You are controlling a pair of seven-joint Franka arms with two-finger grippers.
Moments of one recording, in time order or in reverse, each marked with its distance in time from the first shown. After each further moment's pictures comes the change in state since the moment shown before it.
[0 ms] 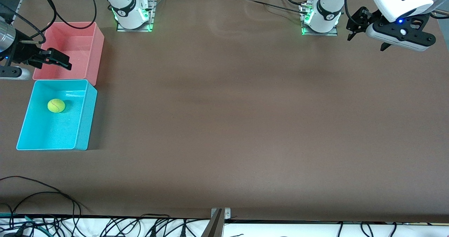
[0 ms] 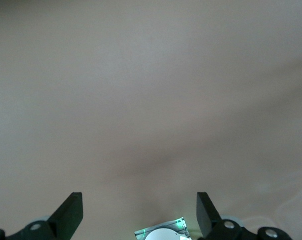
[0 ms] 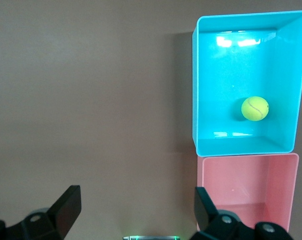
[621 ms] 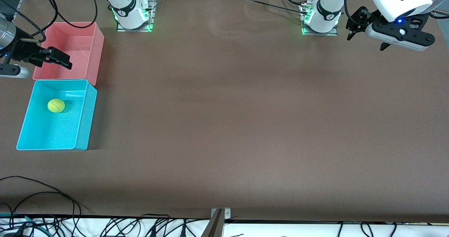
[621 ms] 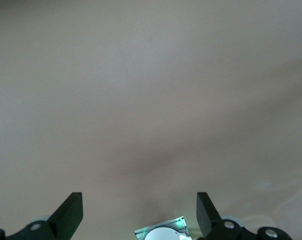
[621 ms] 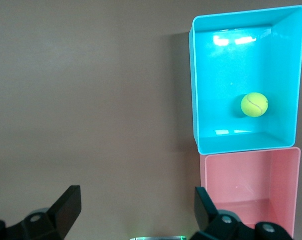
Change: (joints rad) left arm 0.000 0.000 -0.001 0.000 0.000 -0.004 0.000; right arm -0.002 -0.010 0.006 -0.001 0.000 0.002 0.049
